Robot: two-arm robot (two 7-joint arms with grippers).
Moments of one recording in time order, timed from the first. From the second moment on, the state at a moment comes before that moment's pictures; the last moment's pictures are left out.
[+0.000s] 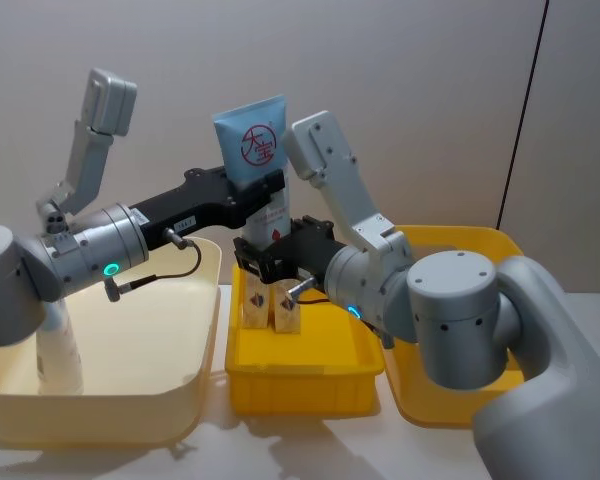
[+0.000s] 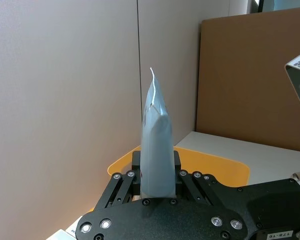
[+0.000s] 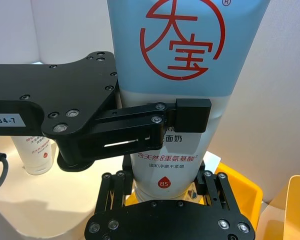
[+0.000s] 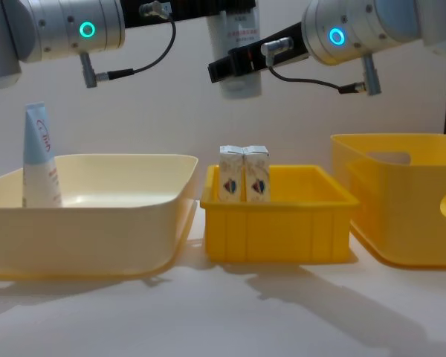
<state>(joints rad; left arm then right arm) -0.92 0.22 0.45 -0.97 -0.61 0.06 -0.79 0.69 0.05 -0.43 -1.40 0.04 0.63 0.26</state>
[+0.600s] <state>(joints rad) -0.92 0.22 0.45 -0.97 -0.61 0.06 -0.79 0.69 0.05 -0.43 -1.40 0.04 0.62 0.26</state>
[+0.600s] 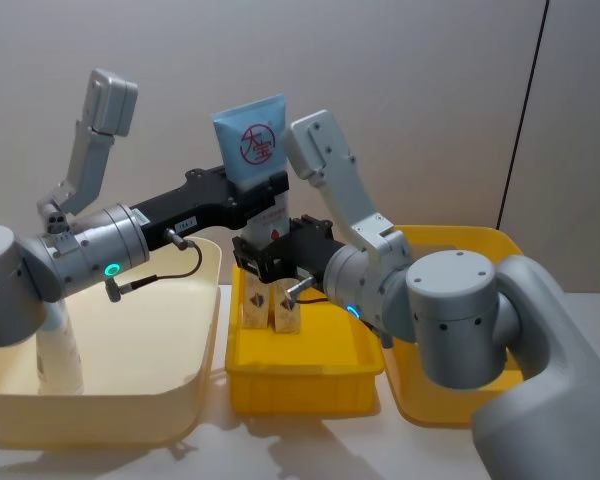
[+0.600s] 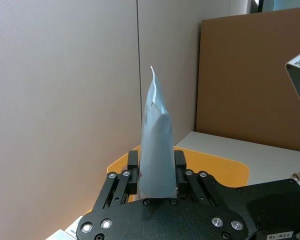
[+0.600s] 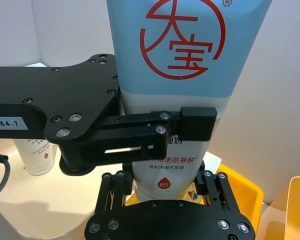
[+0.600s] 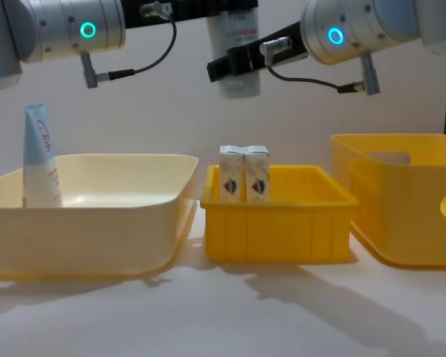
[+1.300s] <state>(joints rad) -0.92 0.22 0.45 -0.97 -0.61 0.06 -0.79 0.70 0.06 -0.41 -1.41 0.03 0.62 0.26</state>
